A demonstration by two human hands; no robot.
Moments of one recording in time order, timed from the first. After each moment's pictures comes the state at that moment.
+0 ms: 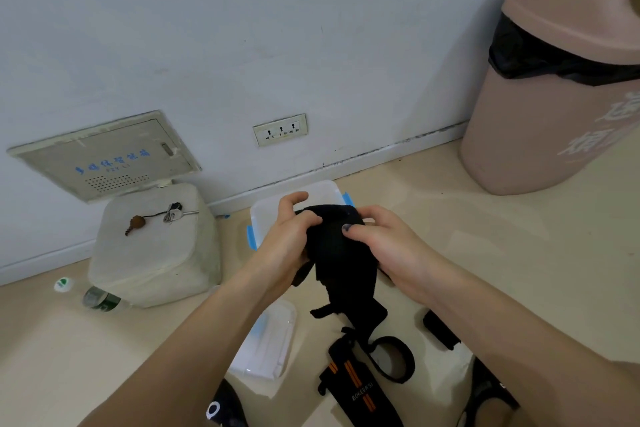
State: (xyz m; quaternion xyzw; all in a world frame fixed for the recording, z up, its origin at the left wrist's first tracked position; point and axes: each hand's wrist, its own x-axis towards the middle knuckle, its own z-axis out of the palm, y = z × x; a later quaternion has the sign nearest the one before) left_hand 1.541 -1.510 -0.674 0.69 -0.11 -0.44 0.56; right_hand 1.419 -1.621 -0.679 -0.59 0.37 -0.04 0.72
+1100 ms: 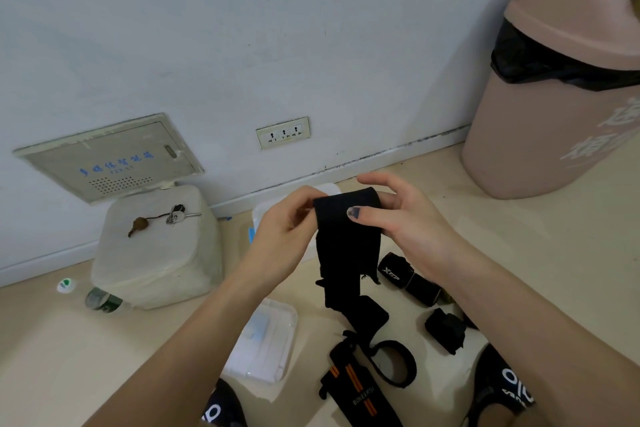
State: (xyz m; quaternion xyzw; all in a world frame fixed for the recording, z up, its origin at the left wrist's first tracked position) left_hand 1.551 -1.501 -0.667 0.72 -0.39 -0.26 0.52; right_hand 1.415 -1.642 -0.654 -0.60 0.28 -0.14 0.73
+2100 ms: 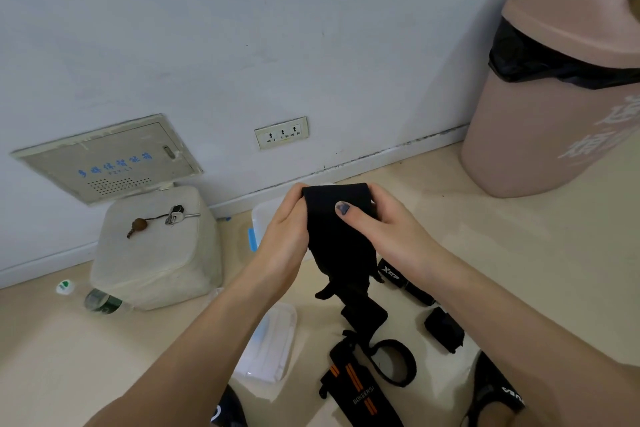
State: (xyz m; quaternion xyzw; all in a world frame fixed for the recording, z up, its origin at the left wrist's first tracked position) left_hand 1.536 -1.511 -0.661 0.68 -0.20 -0.36 0.61; right_hand 1.420 -1.625 -0.660 -0.64 0.27 -0.13 0.70
